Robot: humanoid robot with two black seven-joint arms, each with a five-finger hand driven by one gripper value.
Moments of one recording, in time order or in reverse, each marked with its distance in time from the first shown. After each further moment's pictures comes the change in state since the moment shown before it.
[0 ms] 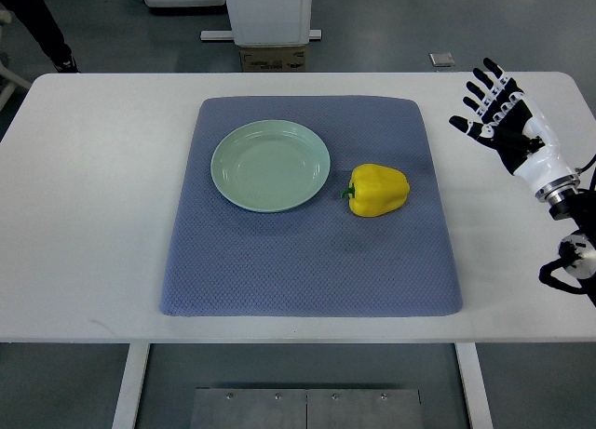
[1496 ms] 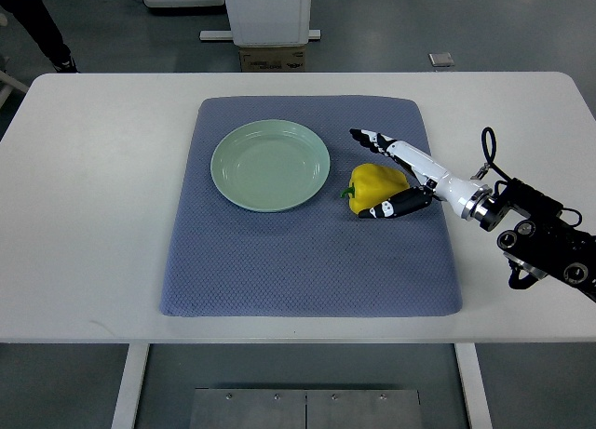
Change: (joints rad) left arm 0.000 0.000 0.000 0.000 0.000 0.000 0.000; right arm 0.295 0.022 -0.708 -0.079 -0.300 -0.252 0.109
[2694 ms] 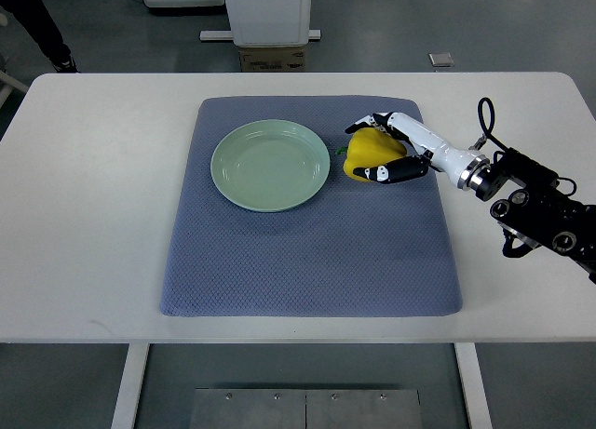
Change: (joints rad) left arm 0.000 0.000 0.000 0.000 0.000 0.000 0.000; right arm 0.127 0.047 -0.019 -0.102 0.033 0.002 -0.044
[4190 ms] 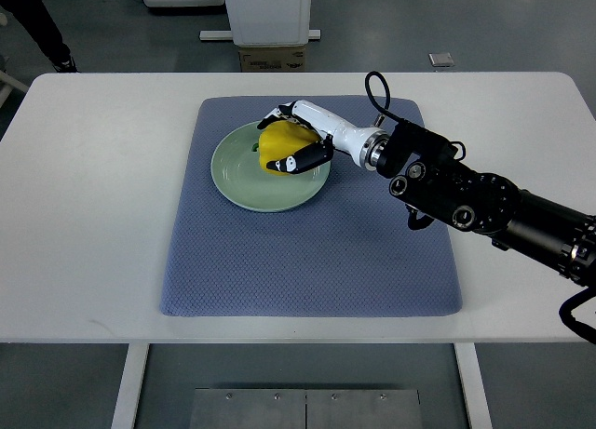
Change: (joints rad) left arm 0.000 0.000 0.000 0.000 0.000 0.000 0.000; right arm 0.160 0.296 -0.084 -0.098 0.005 -0.007 -0.269
